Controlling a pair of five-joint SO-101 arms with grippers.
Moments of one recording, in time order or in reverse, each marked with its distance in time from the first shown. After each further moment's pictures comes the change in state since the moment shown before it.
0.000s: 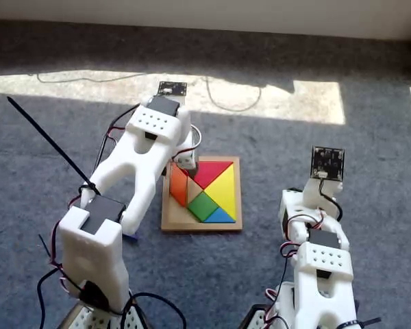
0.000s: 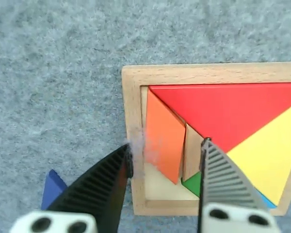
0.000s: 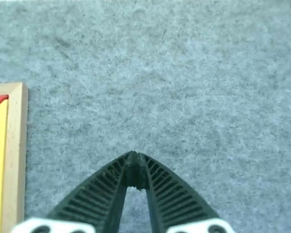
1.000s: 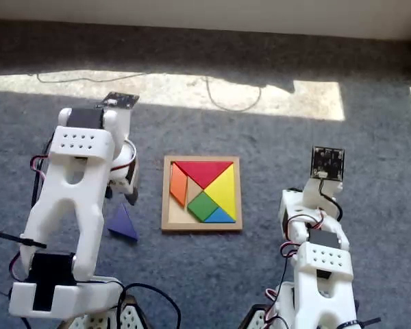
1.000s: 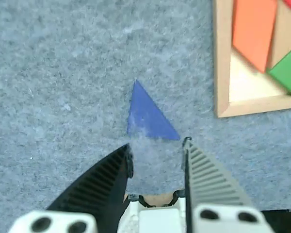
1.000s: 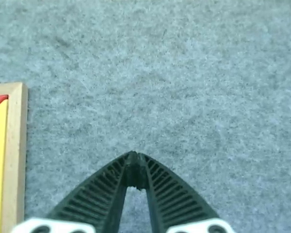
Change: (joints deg) left arm -18.3 -29.7 25.0 10.5 -25.3; right arm 0.0 0.0 0.0 0.0 0.0
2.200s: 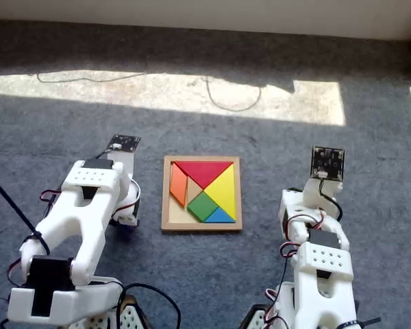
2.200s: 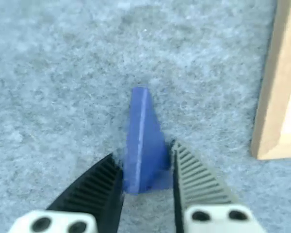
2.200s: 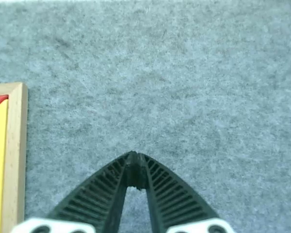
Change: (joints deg) left arm 0.2 -1.0 28.6 -30.8 2.5; right arm 0.0 0.0 0.0 0.0 0.0
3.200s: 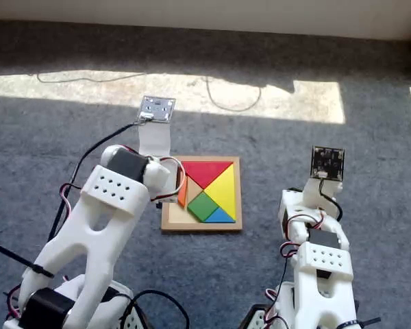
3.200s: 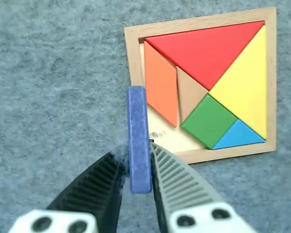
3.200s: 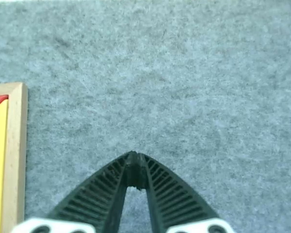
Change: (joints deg) left arm 21.8 -16.1 -14.9 9.3 20.8; right arm 0.0 0.0 0.0 0.0 0.0
